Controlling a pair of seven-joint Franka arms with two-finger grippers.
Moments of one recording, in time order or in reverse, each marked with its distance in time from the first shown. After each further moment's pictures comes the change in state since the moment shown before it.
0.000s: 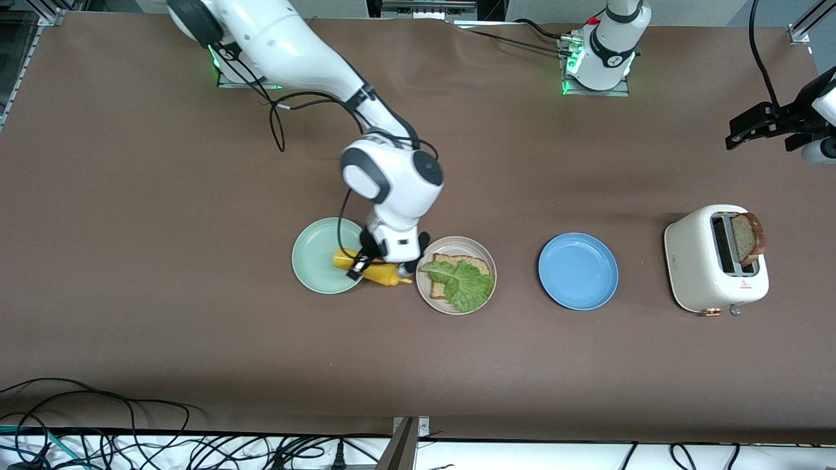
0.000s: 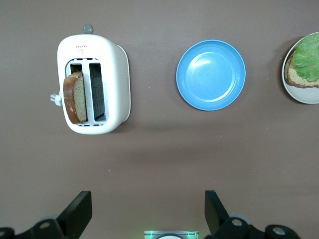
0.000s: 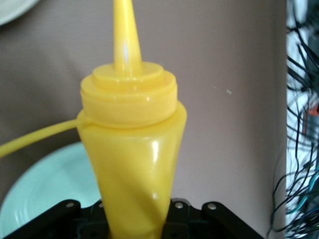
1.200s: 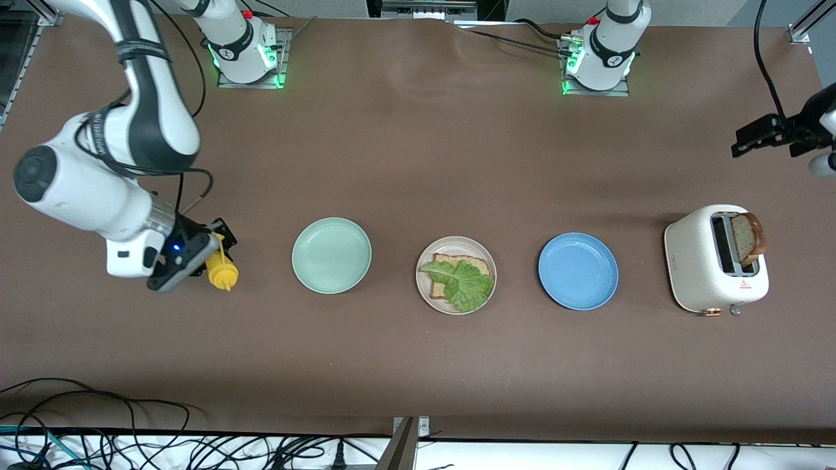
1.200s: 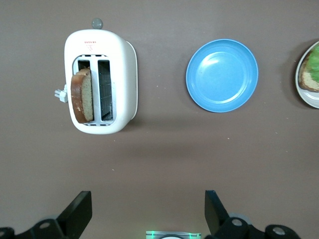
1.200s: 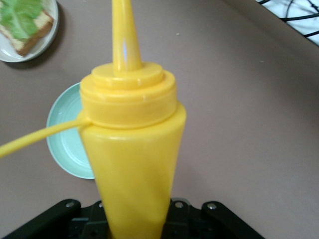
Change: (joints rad) left arm 0.032 0.051 0.002 0.013 0.016 0.010 0.000; right arm -0.411 -0.555 -0.175 -0.642 1.015 0.269 -0.733
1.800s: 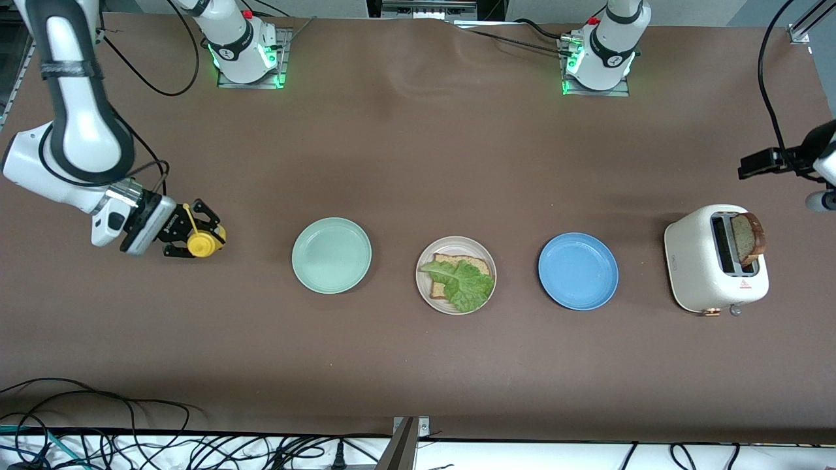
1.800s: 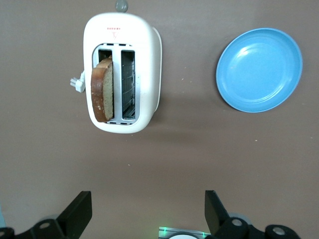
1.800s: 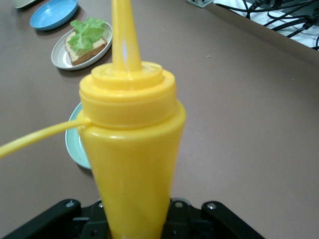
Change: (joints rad) left arm 0.049 0.109 0.008 0.018 0.048 0.000 0.000; right arm -0.110 -0.057 -0.087 -0.350 0.658 0.058 -0.901
